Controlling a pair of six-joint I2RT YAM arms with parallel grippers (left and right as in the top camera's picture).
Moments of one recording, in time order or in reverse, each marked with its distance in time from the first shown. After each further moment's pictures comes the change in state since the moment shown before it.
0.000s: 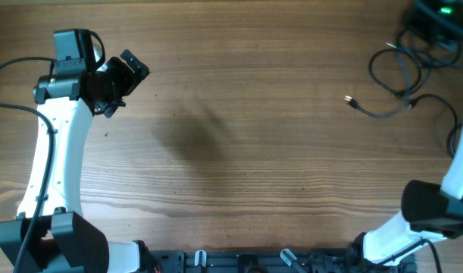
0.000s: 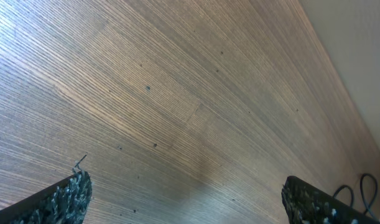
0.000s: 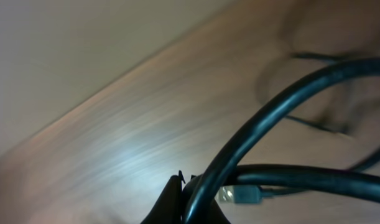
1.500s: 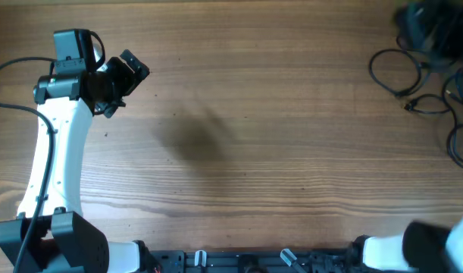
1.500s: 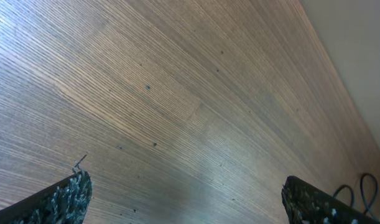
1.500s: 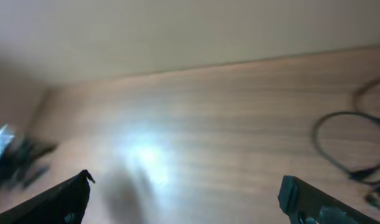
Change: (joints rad) left arm 0.000 0.000 0.000 -0.002 0.000 0.000; right arm 0.003 -0.245 -0.010 -0.073 -0.309 -0.352
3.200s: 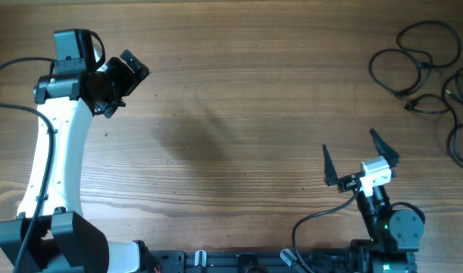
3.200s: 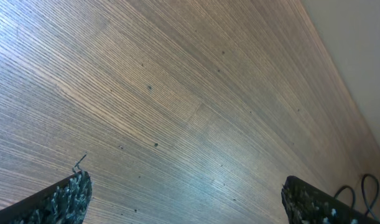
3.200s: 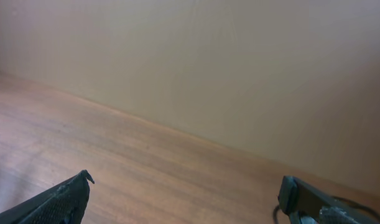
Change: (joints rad) left arm 0.000 0.000 0.000 -0.001 -0.004 0.000; right arm 0.211 -1.558 -2.242 1.514 0.231 -0.222
